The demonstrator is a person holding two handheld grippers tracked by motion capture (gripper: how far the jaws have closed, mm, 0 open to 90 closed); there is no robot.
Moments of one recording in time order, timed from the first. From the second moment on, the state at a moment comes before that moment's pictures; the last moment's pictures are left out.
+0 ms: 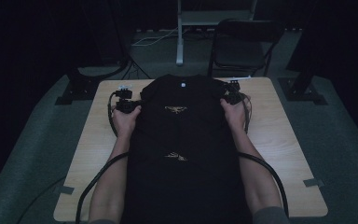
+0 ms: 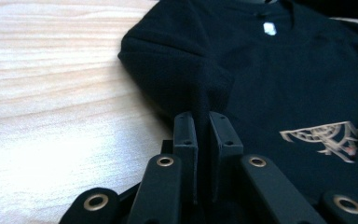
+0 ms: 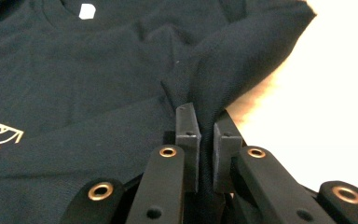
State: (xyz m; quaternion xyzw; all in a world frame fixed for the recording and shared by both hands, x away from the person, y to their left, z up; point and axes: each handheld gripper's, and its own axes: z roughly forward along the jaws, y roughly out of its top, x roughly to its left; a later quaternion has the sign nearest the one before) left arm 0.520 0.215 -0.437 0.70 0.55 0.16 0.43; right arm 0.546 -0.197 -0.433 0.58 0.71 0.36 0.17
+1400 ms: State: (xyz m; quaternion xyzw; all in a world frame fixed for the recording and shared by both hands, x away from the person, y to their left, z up) left arm 0.432 0.228 -0.370 0.70 0.49 0.13 0.50; right arm 0.446 -0.248 -0.373 0.50 0.70 0.48 0.18
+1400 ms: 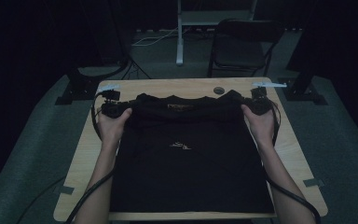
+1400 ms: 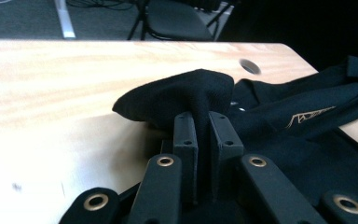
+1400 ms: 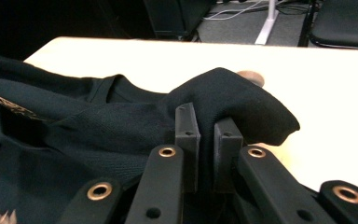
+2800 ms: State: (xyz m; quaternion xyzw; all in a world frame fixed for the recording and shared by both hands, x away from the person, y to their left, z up) left arm 0.351 0.220 -0.456 0.77 0.45 0.12 0.42; right arm 0.353 -0.236 -0.456 0.43 0.80 0.38 0.19
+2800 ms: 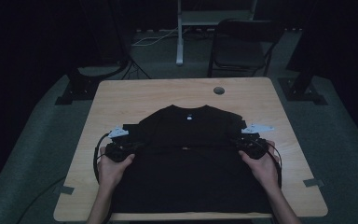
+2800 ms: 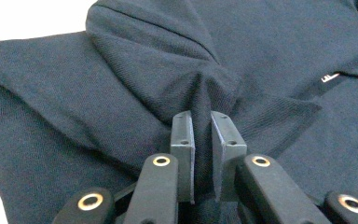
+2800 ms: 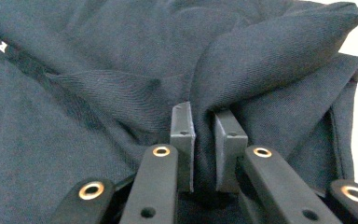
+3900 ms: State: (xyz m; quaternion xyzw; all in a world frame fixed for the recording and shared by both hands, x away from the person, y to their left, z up) left arm 0.351 0.217 -0.461 0.77 0.43 0.10 0.47; right arm 0.352 -0.241 -0.454 0.44 0.78 0.42 0.15
